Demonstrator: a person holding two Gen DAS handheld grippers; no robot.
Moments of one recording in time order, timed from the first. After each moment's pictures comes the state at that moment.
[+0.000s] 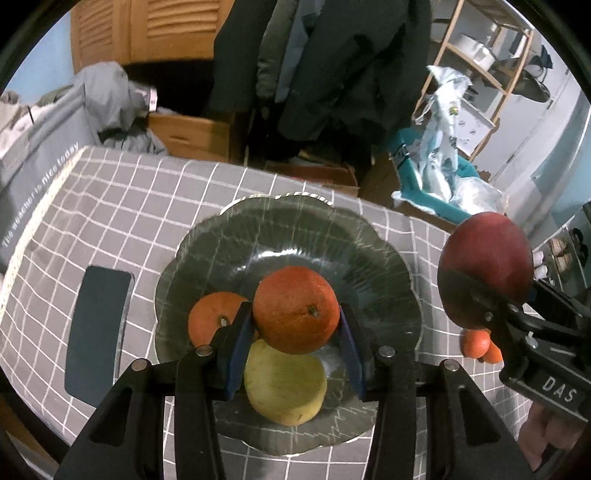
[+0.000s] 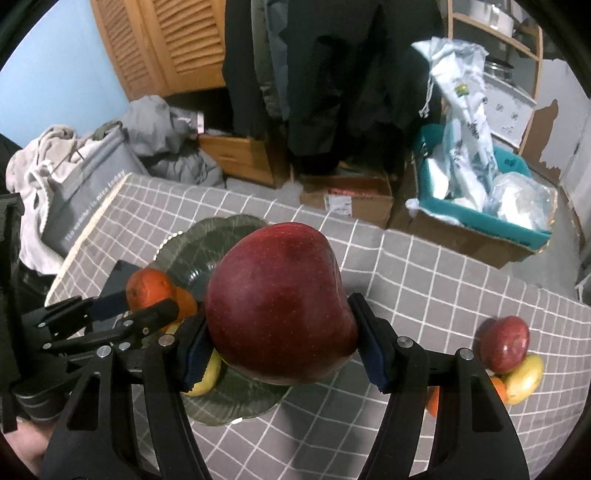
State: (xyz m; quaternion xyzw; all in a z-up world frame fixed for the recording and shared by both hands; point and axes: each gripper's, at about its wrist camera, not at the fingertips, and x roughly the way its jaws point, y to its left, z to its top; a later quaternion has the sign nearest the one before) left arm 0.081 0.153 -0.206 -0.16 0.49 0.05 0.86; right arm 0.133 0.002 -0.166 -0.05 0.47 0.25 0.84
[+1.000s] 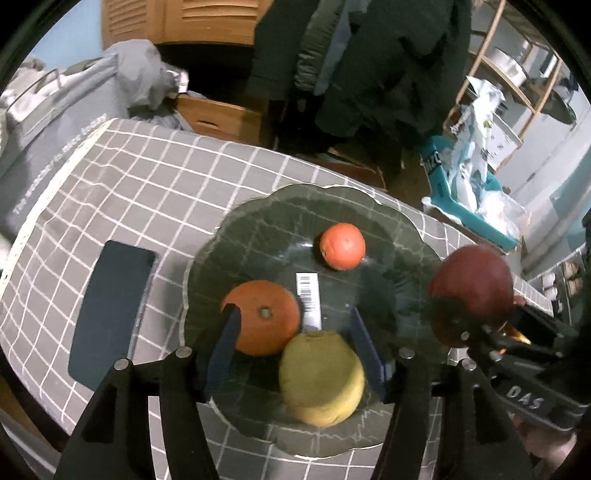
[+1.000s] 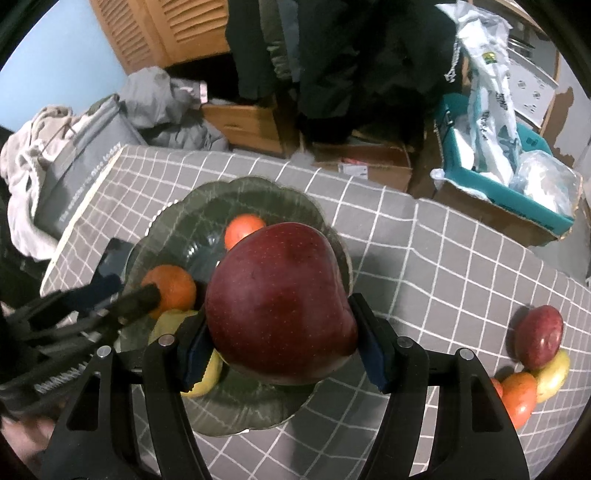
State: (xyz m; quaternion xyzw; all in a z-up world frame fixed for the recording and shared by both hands) left arm 0.070 0.184 -0.220 -0.19 0.49 0.09 0.84; right arm 0.141 0.029 -0.207 -0.06 0.52 0.26 0.81
